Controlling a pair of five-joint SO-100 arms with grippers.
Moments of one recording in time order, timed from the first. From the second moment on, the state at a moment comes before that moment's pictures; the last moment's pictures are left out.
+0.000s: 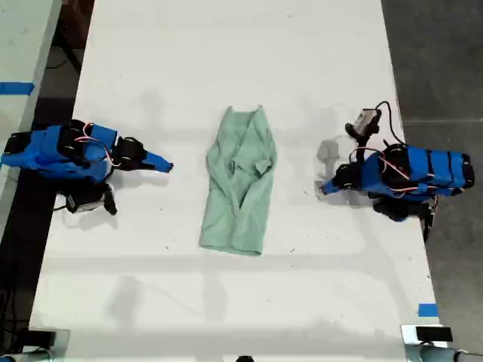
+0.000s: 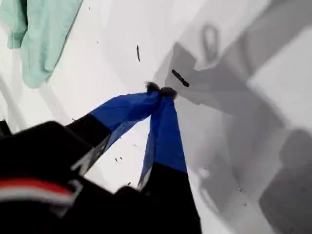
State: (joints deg) arm 0 -6.3 205.8 184.7 48.7 3.3; arm 1 5.4 200.7 173.8 81.3 -6.6
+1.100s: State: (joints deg) arm 0 3.0 117.6 123.0 50.2 -3.5; arm 1 -7.9 135.0 129.0 68.8 3.9
